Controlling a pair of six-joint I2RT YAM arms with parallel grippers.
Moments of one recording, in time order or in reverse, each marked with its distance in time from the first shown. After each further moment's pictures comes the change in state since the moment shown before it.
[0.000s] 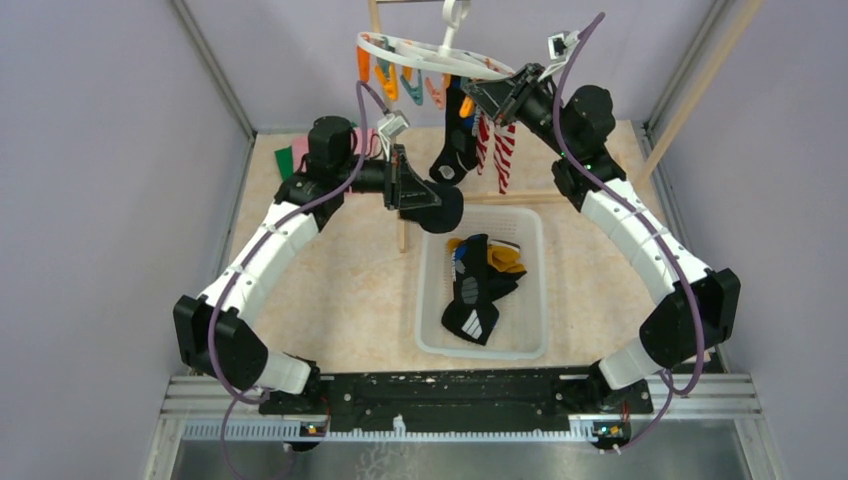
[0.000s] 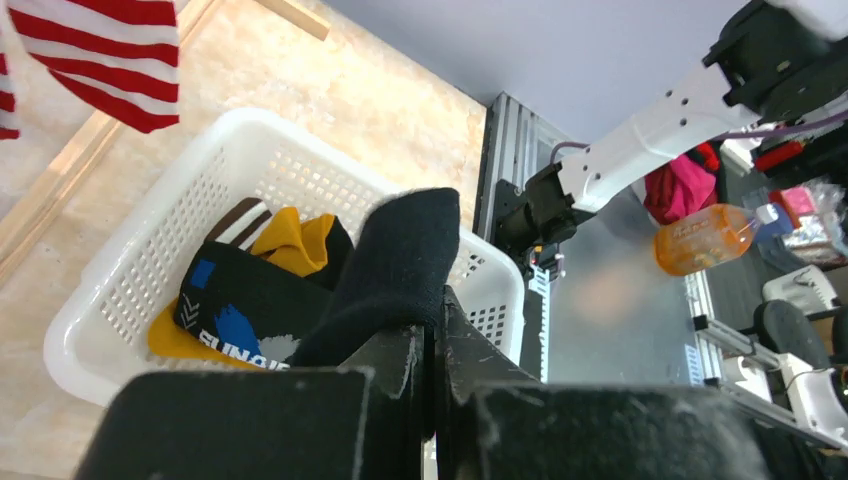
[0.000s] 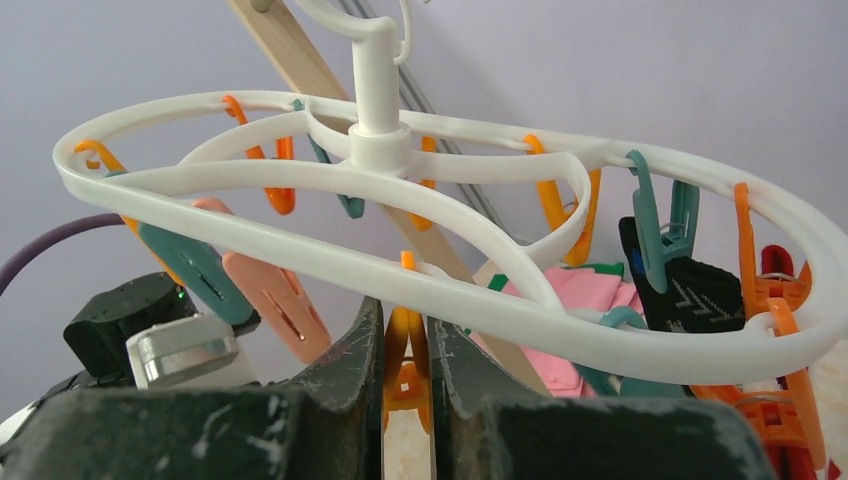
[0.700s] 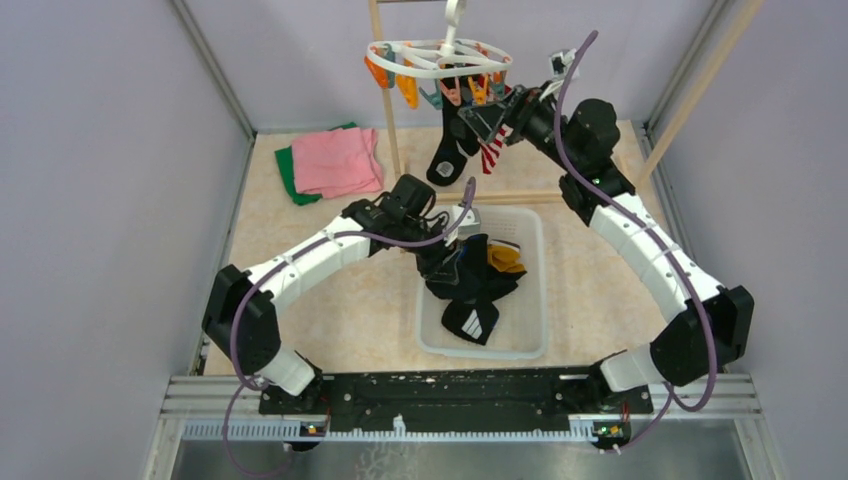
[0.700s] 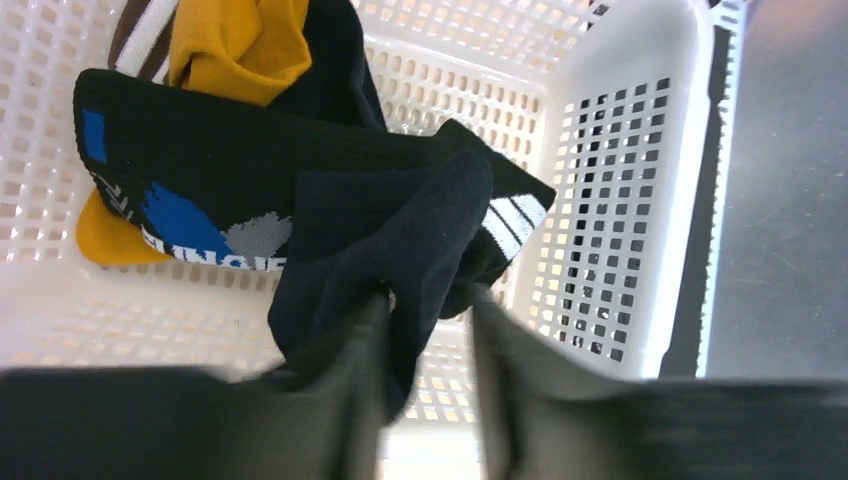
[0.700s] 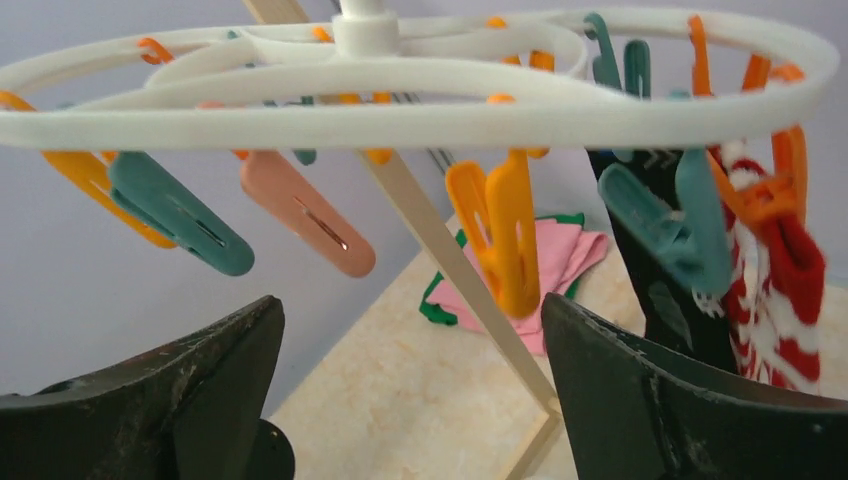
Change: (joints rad) left arm -0.335 0.123 -0.100 -0.398 -0.375 0.634; right arm -0.003 -0.074 -0.082 -0.077 0.009 -0.079
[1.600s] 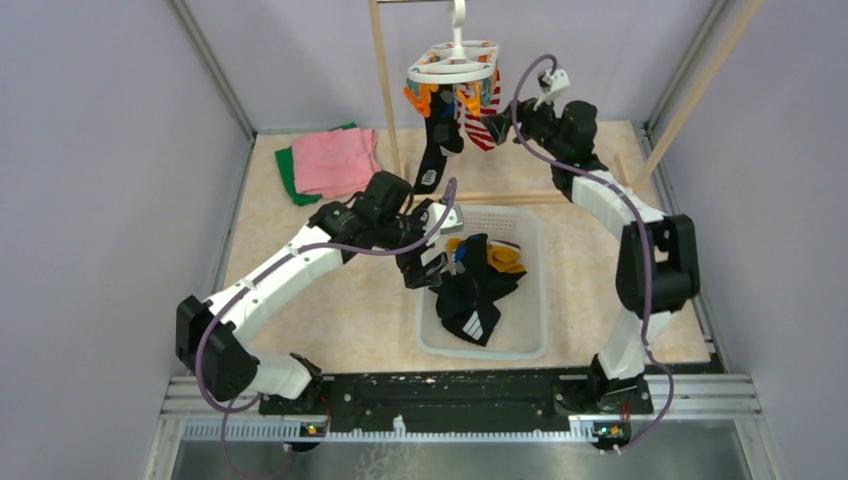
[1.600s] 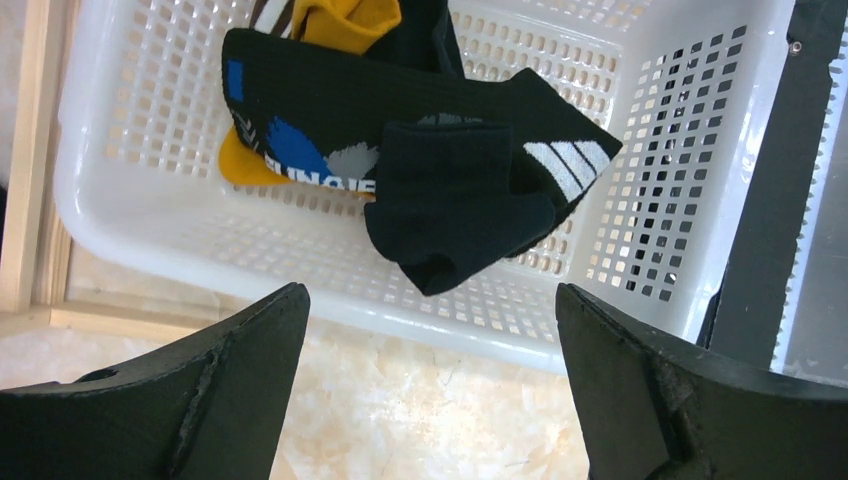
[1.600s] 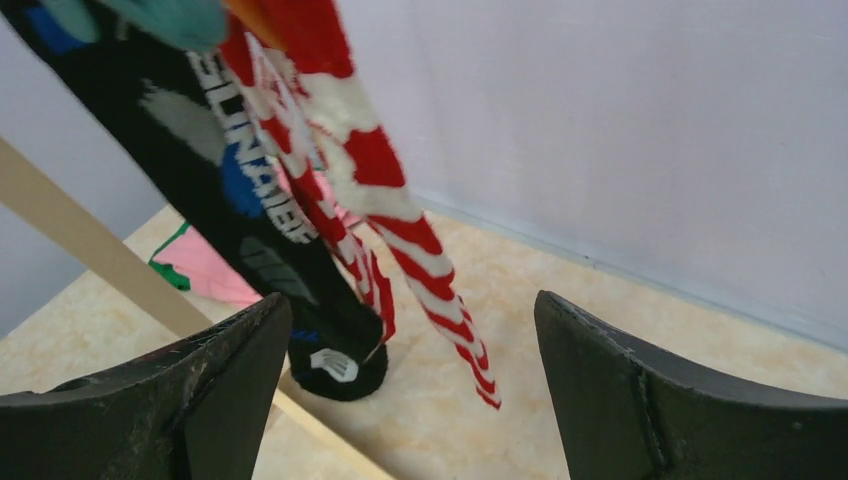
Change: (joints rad) left arm 0.013 -0.162 0.001 -0.098 -0.193 0.121; right arm -0.189 0.302 -0.071 0.203 -0.034 -0.357
